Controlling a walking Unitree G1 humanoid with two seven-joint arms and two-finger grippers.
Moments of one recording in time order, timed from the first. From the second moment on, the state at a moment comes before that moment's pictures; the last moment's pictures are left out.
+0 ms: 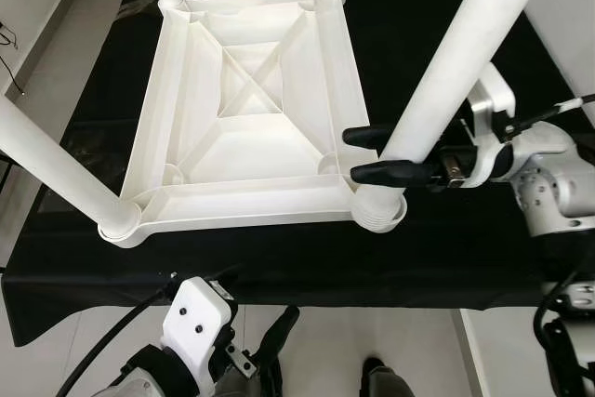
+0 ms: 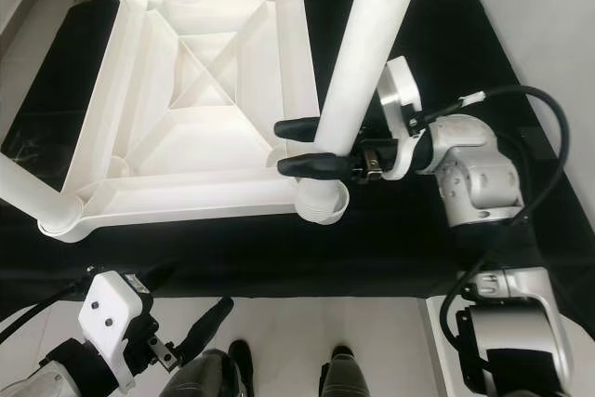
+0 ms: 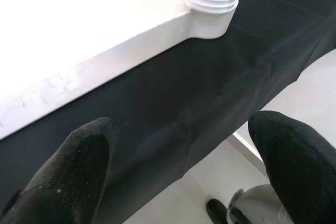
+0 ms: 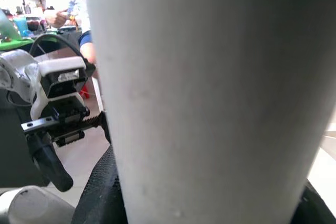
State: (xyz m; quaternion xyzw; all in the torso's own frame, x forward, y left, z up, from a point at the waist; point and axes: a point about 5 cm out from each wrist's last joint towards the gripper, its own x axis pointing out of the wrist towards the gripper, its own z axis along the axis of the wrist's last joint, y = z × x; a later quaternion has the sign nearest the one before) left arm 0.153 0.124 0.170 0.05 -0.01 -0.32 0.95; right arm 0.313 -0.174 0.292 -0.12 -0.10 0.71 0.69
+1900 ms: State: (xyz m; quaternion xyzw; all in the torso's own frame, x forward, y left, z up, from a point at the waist) left arm 0.145 0.140 0.175 0.07 0.01 -0.32 0.94; right arm 0.286 -0.167 0.309 -0.20 -0.07 0.78 0.59
